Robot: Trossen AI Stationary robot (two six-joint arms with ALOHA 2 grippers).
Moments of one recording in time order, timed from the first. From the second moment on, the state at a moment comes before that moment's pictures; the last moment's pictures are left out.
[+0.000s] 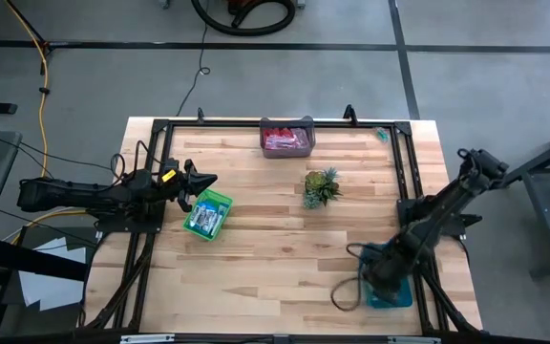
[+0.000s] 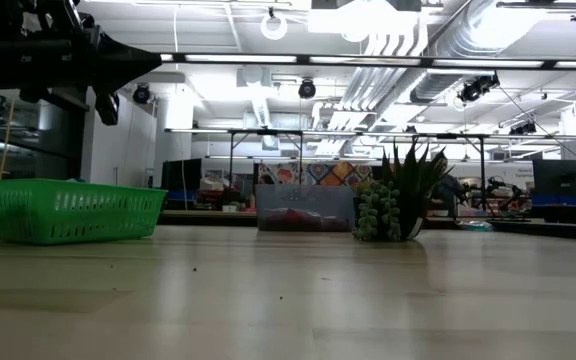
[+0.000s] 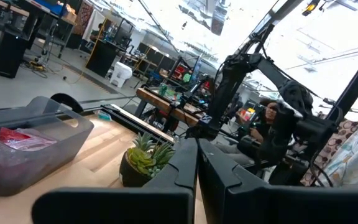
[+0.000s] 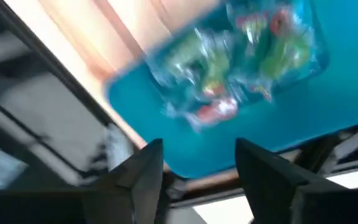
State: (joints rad) left arm 0.08 0.44 0.01 0.62 -0.14 -0.47; right arm 0.77 1.43 1.10 -1.14 -0.30 1.29
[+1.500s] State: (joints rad) left arm 0.08 0.44 0.01 0.62 -0.14 -0.47; right arm -0.97 1.89 1.26 -1.01 0.55 1.68
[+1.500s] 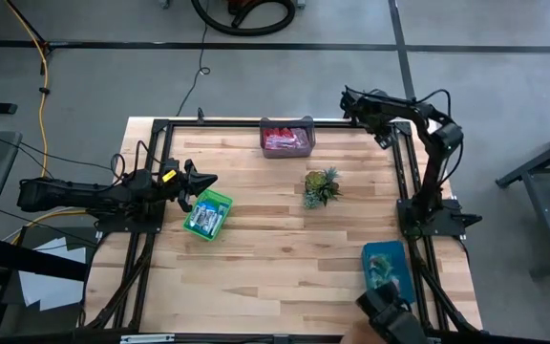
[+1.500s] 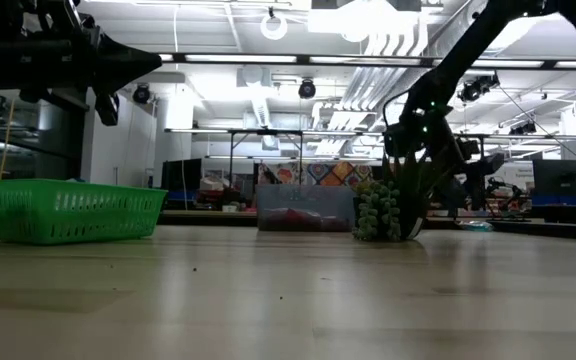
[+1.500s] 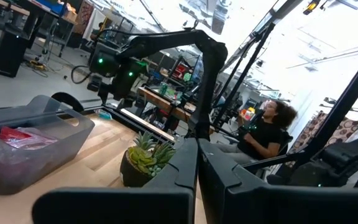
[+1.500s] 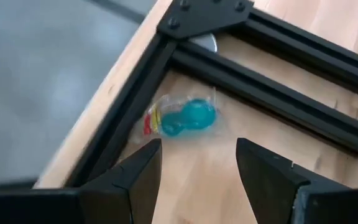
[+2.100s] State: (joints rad) left arm 0.08 0.44 0.01 0.62 -0.14 -0.47; right arm -1.04 1.95 1.26 -0.99 0.59 1.80
